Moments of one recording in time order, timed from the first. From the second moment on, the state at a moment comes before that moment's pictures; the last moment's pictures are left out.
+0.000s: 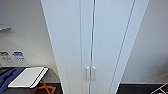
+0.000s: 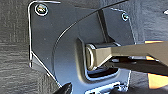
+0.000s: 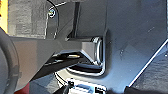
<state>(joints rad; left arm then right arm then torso) 1.58 2.79 -2.36 0.26 -0.15 -0.19 -1.55 2.85 -2.36 0.03 0.03 -0.12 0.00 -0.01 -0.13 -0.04</state>
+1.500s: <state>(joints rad) 1.44 2.37 -1.84 0.26 -0.15 -0.19 -1.35 2.37 -1.74 0.03 0.01 -0.11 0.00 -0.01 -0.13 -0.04</state>
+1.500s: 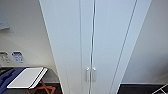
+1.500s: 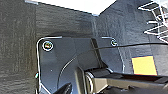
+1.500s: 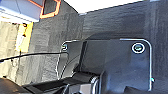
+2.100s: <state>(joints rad) 1.21 2.08 -1.45 0.29 -0.11 -0.19 -1.08 2.15 -1.34 0.02 -0.02 -0.10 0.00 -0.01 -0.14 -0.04</state>
